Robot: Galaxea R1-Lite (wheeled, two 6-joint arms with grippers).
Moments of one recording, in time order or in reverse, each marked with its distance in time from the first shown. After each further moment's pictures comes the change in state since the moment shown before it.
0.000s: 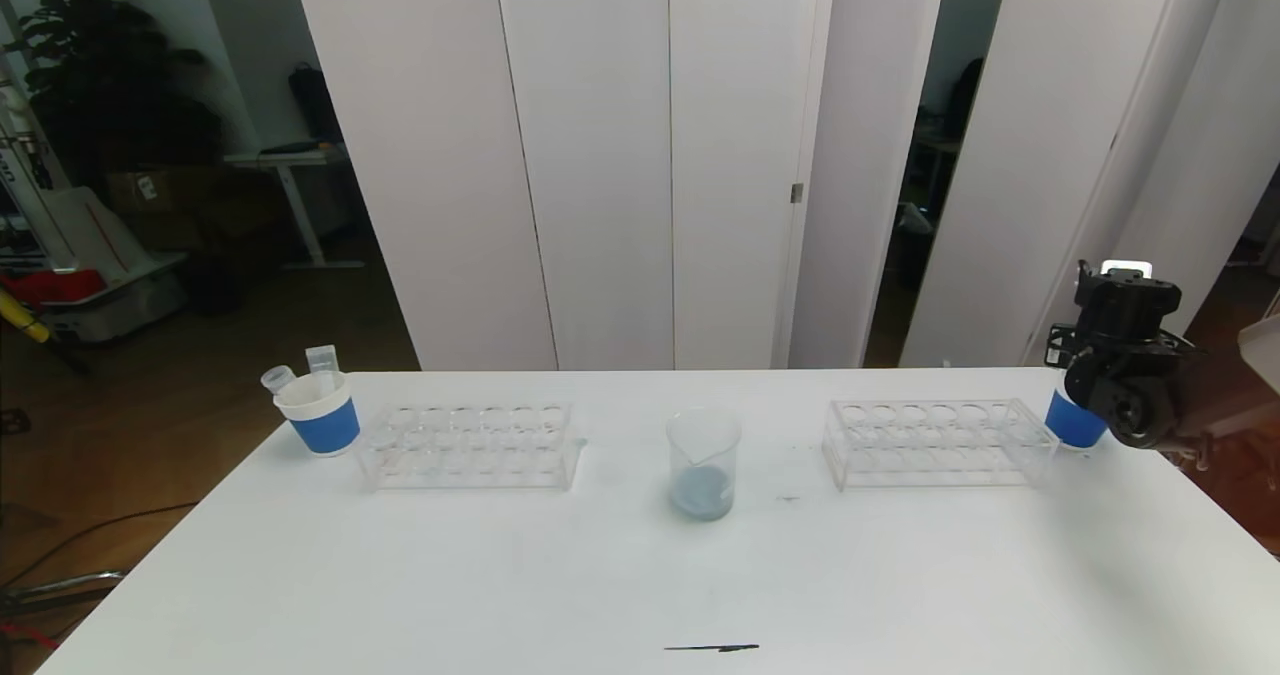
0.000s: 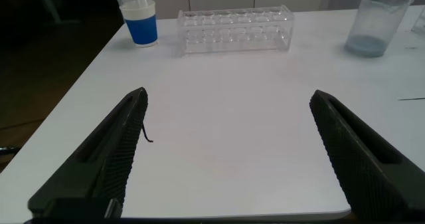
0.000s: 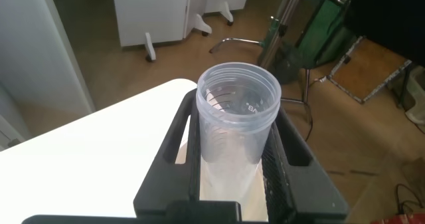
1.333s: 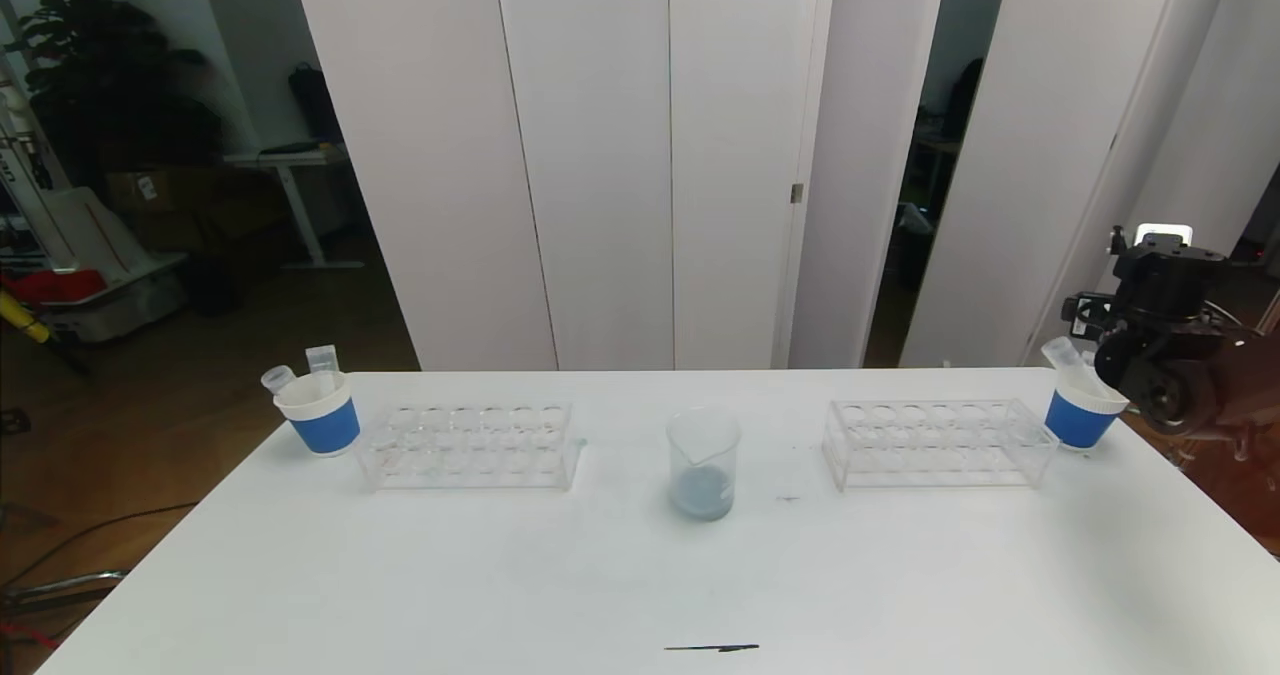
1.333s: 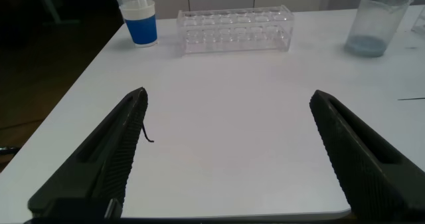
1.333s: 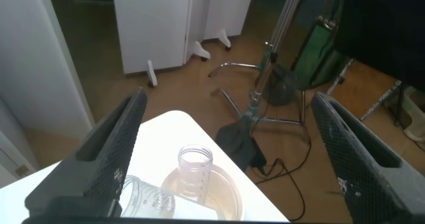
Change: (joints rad) left arm 0.000 0.000 0.000 0.000 0.000 0.000; right arm -0.006 -0.101 0.051 -0.063 0.010 -0.040
